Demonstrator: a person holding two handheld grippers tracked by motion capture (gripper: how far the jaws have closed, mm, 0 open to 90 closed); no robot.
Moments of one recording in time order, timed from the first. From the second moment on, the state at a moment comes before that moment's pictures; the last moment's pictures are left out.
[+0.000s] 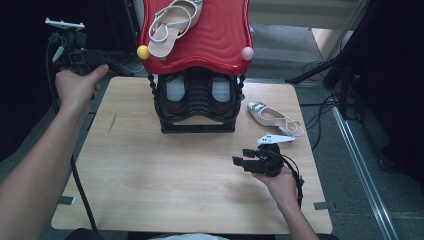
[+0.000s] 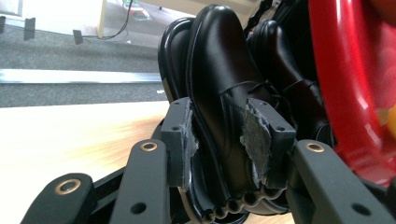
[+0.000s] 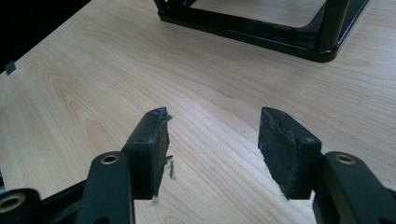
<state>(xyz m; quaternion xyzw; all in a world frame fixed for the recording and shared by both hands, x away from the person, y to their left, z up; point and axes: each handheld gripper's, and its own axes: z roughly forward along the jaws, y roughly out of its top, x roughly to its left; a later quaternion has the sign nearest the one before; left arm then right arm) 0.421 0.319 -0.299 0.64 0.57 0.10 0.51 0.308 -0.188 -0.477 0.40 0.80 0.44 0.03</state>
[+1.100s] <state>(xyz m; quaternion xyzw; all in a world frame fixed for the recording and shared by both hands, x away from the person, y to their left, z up) 0.382 0.302 -0.413 0.67 0.56 0.10 0.48 0.309 -0.191 -0.475 0.41 0.79 0.44 0.04</state>
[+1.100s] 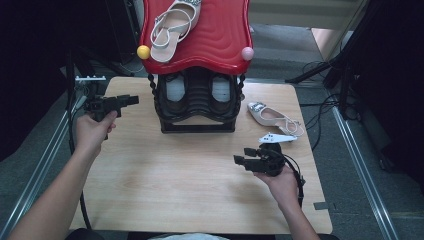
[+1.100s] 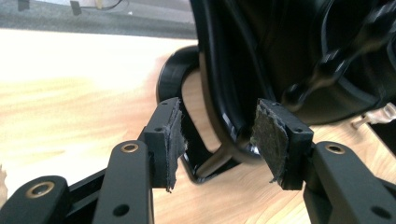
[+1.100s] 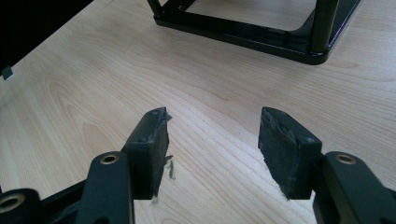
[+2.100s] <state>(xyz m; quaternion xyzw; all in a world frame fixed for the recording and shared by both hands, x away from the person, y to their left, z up) 0.328 0.281 -0.475 0.68 0.55 0.05 0.48 0.323 -0.208 -0.476 0.43 0.79 0.43 0.06</state>
